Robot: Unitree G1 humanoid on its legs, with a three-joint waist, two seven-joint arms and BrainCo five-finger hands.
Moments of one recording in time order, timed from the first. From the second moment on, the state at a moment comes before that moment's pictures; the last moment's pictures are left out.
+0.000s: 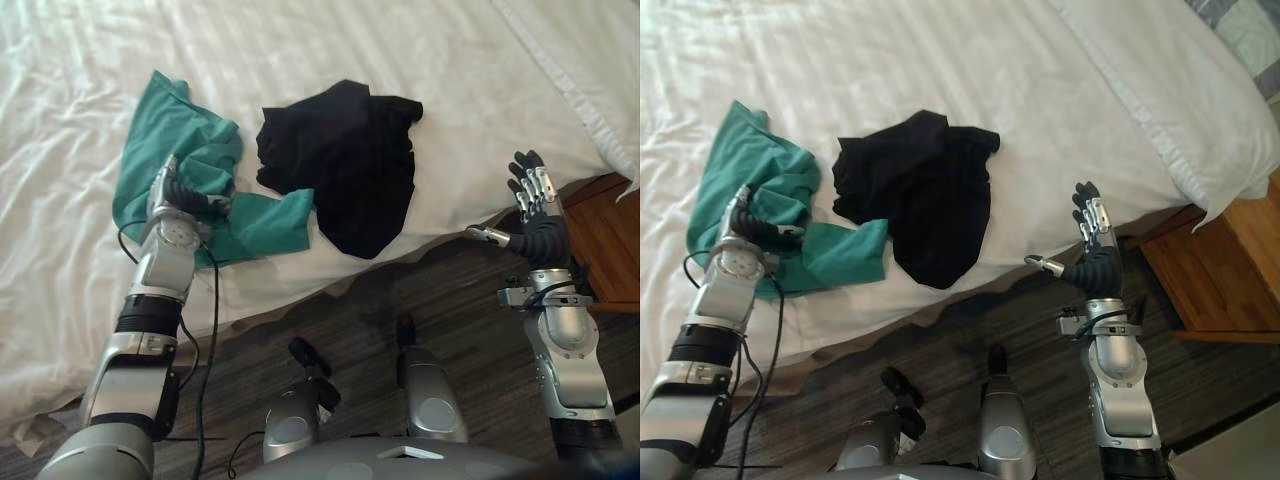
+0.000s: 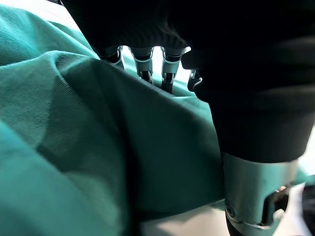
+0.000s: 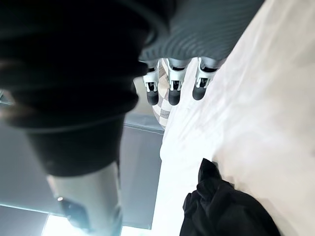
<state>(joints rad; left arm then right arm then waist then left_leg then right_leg) -0.54 0.59 0.01 0.43 0.29 0.42 0.15 0.06 -0.30 -0.12 -0.31 0.13 -0.22 -0.04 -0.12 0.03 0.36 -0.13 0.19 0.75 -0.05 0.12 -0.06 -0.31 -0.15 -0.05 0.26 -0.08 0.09</state>
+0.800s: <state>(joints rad) -0.16 0.52 0.06 0.51 -0.05 -0.02 -0.11 -0.02 -0.41 -0.07 -0.29 -0.08 -0.13 0.00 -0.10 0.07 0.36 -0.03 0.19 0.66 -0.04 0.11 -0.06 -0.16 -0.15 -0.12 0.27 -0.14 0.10</state>
